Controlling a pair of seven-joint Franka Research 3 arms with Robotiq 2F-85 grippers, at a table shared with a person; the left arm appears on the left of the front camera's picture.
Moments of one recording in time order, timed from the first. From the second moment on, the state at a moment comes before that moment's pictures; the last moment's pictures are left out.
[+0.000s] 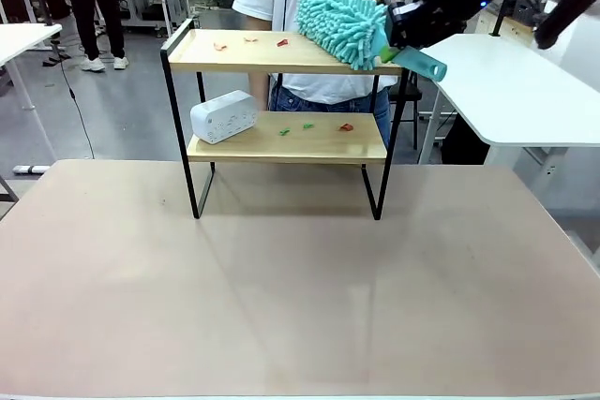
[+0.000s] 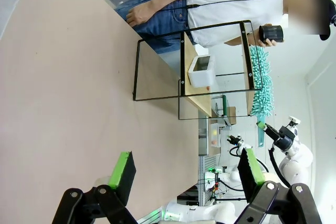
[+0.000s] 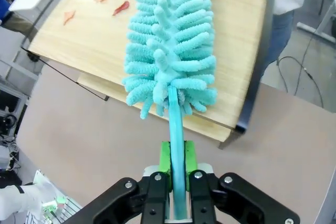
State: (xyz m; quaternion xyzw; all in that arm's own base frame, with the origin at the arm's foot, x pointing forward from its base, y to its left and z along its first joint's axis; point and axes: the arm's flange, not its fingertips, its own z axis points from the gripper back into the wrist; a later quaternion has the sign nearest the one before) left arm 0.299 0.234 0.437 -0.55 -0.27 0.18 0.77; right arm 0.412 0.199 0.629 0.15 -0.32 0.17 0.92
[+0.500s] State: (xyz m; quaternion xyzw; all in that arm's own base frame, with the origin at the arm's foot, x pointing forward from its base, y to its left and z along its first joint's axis) left arm 0.298 0.234 0.437 -0.55 -0.27 0.18 0.77; right arm 0.427 0.259 0.626 0.16 -0.30 0.21 0.92
